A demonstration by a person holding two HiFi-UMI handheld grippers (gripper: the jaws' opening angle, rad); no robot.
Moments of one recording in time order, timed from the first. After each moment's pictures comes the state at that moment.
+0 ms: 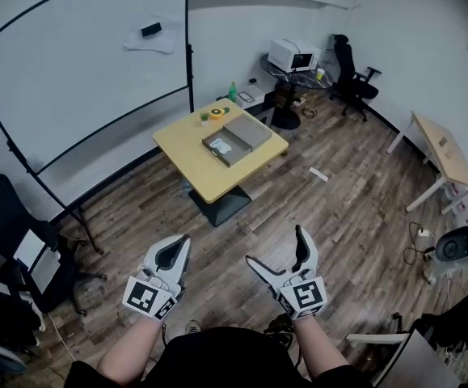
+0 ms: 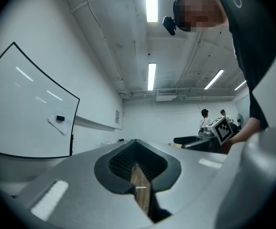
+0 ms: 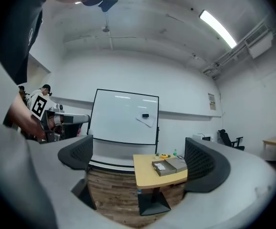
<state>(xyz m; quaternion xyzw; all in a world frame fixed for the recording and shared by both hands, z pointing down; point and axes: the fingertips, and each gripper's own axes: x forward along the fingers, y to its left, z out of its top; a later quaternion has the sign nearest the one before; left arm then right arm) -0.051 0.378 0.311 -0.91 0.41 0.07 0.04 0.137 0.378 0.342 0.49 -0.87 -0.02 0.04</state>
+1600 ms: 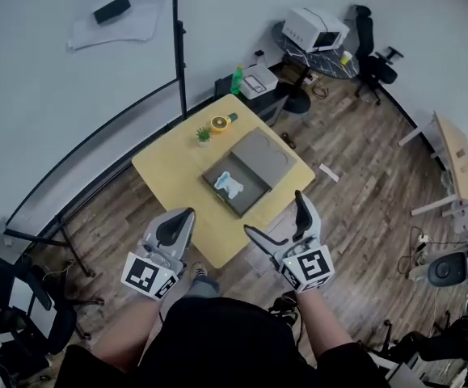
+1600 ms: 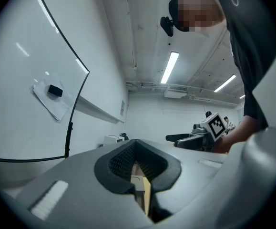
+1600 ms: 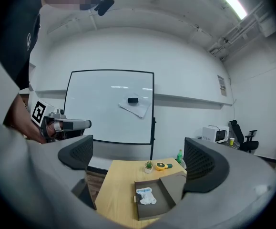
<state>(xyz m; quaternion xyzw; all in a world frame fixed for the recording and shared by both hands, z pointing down) -0.087 -0.119 0.355 -0.92 0.39 0.06 -0.01 0.077 -0.125 0.367 0.47 -0.88 0.02 0.08</state>
